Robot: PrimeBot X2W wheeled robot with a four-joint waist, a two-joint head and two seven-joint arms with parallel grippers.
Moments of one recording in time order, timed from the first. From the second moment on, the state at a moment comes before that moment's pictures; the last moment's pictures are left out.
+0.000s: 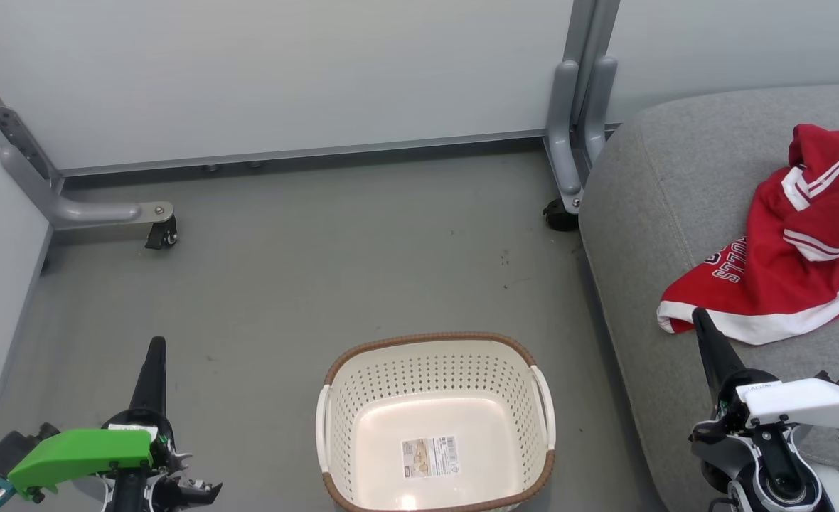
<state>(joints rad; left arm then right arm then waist) -0.09 0.05 0.10 0.24 -1.45 -0.12 0.07 -0.08 -0.08 -0.05 0.21 1.49 0.13 0.05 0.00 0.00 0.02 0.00</state>
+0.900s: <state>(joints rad) -0.10 0.05 0.11 0.25 -1.61 -0.13 0.11 -0.10 -0.08 -0.07 0.24 1.64 0.13 0.08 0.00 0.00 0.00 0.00</state>
